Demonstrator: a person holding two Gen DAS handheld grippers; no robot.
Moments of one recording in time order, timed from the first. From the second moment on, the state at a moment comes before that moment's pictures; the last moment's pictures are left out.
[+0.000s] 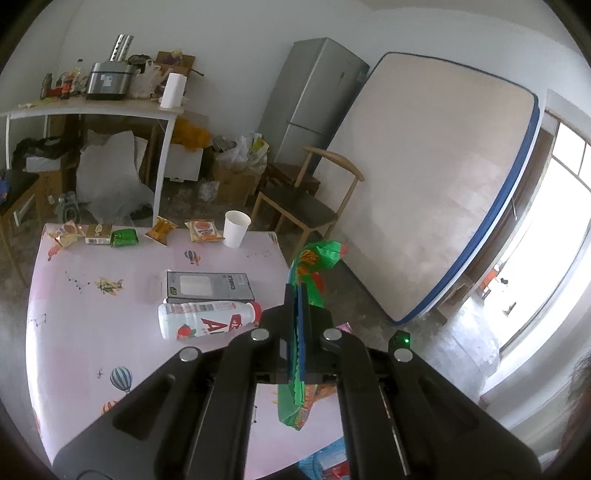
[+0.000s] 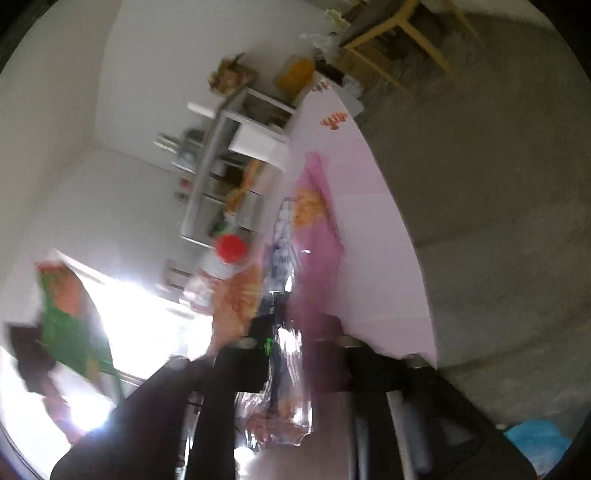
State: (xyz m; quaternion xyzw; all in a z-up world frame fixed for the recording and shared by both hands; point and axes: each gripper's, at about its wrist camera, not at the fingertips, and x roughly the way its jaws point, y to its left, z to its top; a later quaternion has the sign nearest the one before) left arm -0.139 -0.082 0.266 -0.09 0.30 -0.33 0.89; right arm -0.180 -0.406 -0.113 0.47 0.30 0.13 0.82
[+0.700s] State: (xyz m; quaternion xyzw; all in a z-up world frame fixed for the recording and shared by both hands) left arm -0.211 -0.148 0.260 -0.06 0.28 -0.46 0.84; right arm -0.519 -0.436 -0.158 0.50 0.28 -0.08 0.82
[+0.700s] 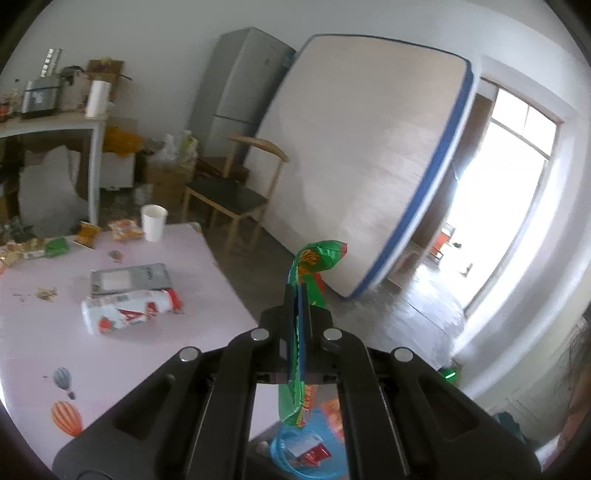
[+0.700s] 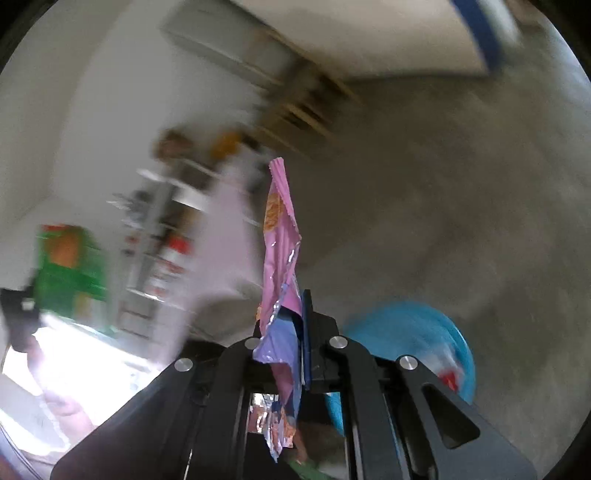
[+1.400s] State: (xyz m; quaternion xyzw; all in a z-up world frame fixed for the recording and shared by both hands) left arm -0.236 -0.215 0.226 0.02 0.32 -0.48 0.81; right arm -0.360 -0.398 -0.398 0.30 0.63 -0.19 0.69
